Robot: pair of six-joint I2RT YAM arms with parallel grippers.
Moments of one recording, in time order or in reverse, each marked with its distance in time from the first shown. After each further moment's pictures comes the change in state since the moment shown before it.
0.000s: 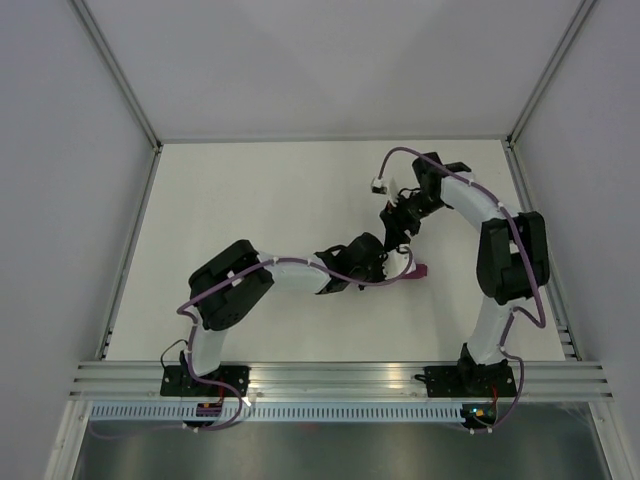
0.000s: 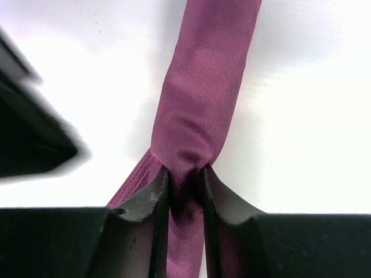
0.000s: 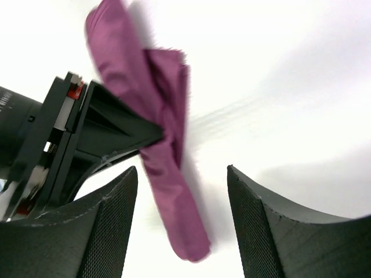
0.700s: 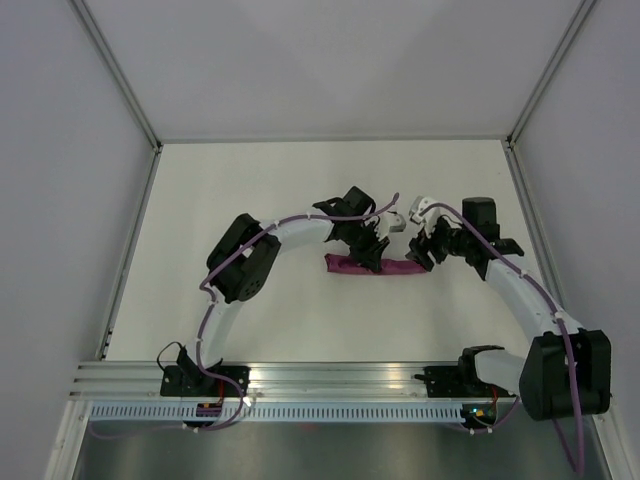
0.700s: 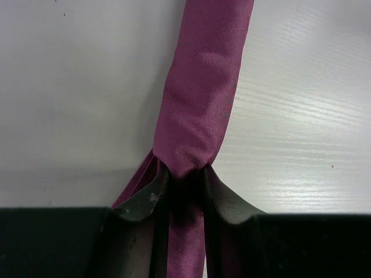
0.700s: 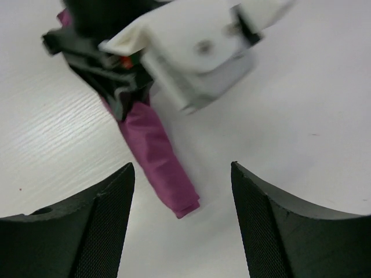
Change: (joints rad) left arm 0.224 0.217 0.447 -0.535 0.579 -0.114; right arm -0.160 -0.718 -0.657 0.615 0.031 0.149
